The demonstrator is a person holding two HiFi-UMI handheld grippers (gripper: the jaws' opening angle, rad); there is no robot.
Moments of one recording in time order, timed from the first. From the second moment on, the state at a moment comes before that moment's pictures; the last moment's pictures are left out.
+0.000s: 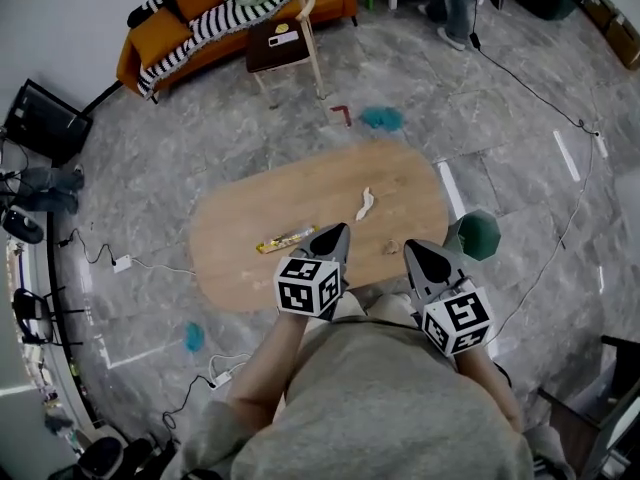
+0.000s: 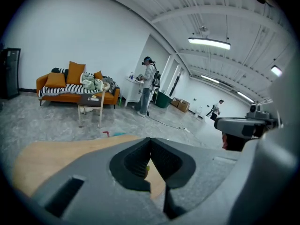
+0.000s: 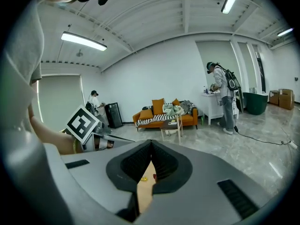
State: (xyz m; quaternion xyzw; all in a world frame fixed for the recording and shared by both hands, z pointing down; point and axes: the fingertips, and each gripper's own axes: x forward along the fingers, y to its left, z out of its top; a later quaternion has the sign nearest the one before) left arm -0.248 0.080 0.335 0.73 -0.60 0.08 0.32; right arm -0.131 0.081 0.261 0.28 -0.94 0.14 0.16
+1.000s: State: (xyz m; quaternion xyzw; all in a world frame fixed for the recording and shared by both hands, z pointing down) left arm -0.412 0.163 0.372 0.65 -0.67 0.05 0.36; right arm -0.302 0.133 0.284 0.17 -0.96 0.14 0.20
